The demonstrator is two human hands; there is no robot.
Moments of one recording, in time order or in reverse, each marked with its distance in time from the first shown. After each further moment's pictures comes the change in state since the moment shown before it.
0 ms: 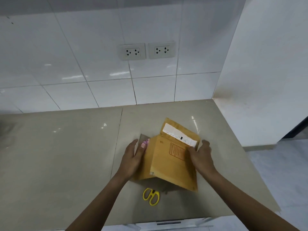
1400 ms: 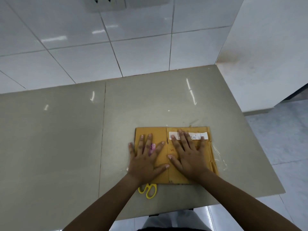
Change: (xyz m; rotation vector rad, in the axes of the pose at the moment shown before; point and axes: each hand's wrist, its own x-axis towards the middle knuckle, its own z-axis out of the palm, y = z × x) left_hand 0.032 -0.074 0.084 1.005 -0.275 0.382; right_hand 0.043 0.097 0.060 -0.980 -0.208 -0.558
